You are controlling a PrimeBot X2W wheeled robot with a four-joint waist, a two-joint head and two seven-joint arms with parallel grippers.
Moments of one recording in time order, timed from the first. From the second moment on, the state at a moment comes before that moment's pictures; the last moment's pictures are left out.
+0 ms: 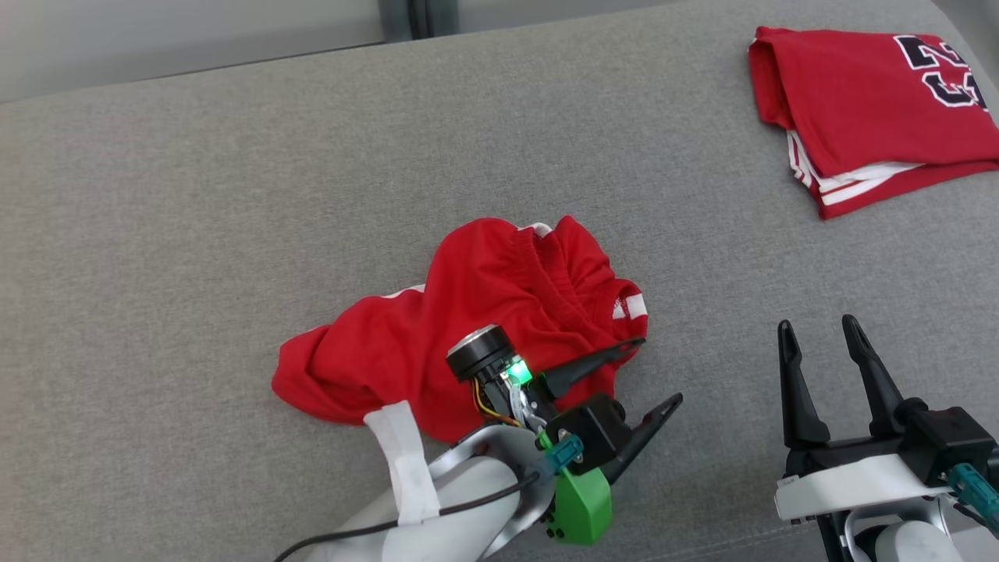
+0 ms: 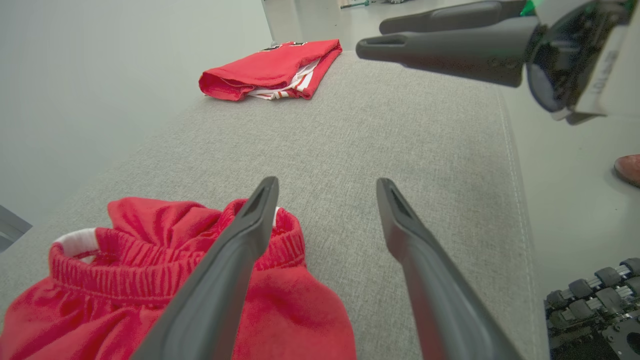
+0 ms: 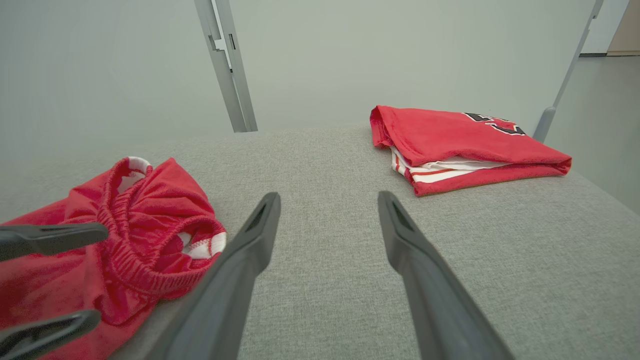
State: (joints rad) left arm -0.58 0.05 -1.01 0.45 -0.17 -0.13 -0.19; right arm 0.04 -0.05 -0.04 0.01 0.12 0.13 -0.26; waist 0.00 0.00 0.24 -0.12
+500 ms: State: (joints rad) left arm -0.67 0.05 -1.07 0.61 -0.24 0.04 0.03; right arm 0.01 -0.05 -0.02 0.03 0.14 0.13 -0.26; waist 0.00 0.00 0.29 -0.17
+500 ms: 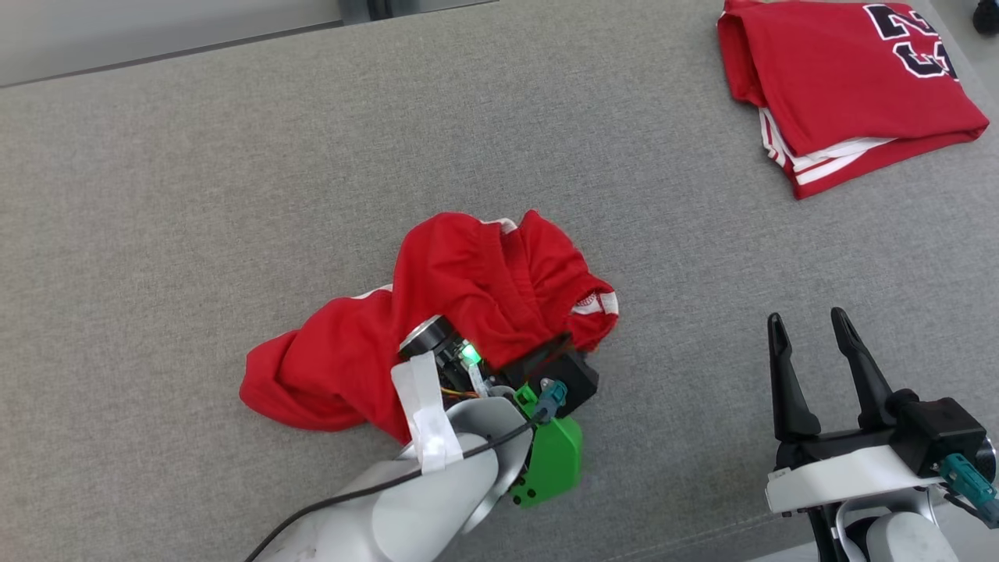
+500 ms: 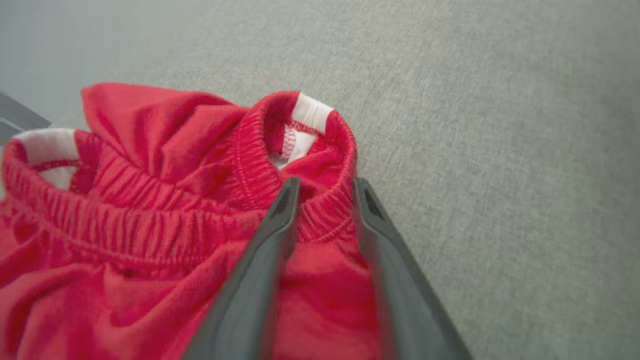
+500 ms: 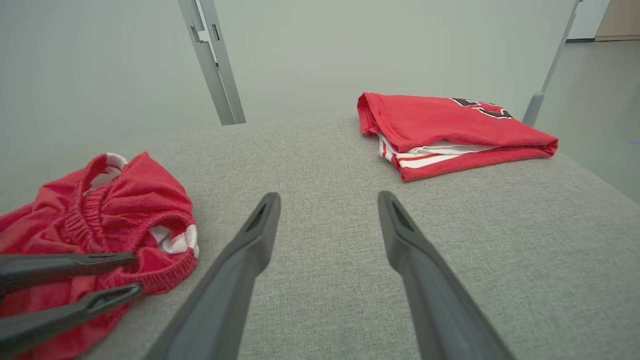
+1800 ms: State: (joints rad) left arm -0.34 0.10 -0.95 0.35 -0.78 -0.05 -0.13; right arm 0.05 -0.05 -0.05 0.03 0.10 0.13 -0.26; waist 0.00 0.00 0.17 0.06
